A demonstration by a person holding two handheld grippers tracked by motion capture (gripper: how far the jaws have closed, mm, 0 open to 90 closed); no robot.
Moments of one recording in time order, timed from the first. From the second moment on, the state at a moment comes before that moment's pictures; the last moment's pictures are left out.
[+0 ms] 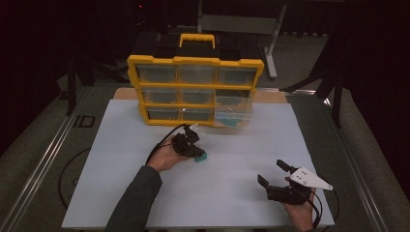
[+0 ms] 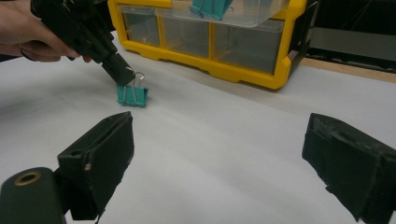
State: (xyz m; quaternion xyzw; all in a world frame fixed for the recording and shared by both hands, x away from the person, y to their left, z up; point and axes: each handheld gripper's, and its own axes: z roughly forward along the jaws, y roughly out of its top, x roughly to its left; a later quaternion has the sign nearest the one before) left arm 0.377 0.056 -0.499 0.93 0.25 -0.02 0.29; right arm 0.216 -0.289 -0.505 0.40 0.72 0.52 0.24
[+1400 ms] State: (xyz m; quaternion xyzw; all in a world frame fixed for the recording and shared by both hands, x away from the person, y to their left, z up) left arm 0.380 0.085 -0.372 0.91 0.22 0.08 0.35; right arm 0.217 -0.289 -0.506 0.40 0.72 0.52 0.24
